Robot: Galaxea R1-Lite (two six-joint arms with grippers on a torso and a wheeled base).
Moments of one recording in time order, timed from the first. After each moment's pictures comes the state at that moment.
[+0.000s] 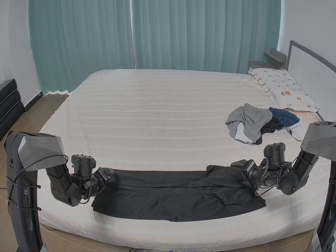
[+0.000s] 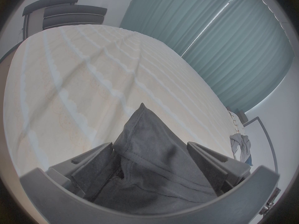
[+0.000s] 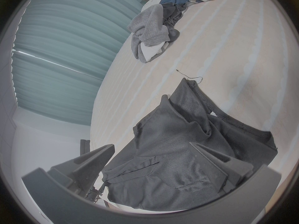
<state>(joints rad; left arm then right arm) -0.14 2.37 -0.65 -1.05 0.08 -0.82 0.20 2.21 -0.63 -0.93 0.18 1.01</state>
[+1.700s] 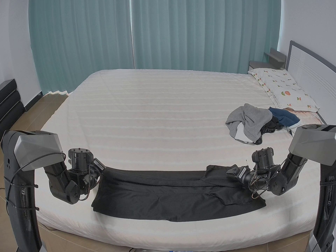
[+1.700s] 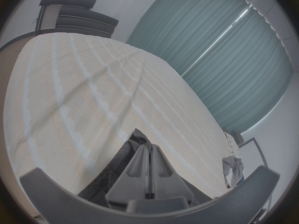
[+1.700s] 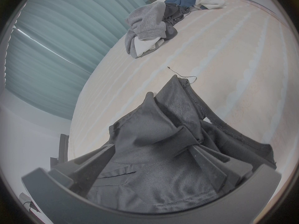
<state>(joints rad) -0.14 2.34 -0.66 -1.13 0.19 -0.92 0.25 2.31 -0.73 -0.83 0.03 0.90</state>
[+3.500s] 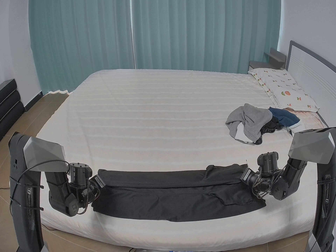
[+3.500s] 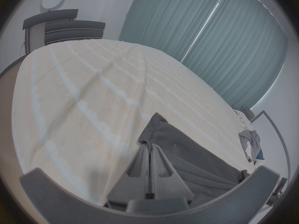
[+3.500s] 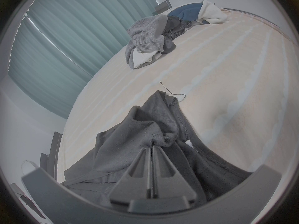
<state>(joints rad) -0.13 2.42 -0.51 -1.27 0.18 -0.72 0.19 2.37 -0.67 -1.02 -0.03 0.77</state>
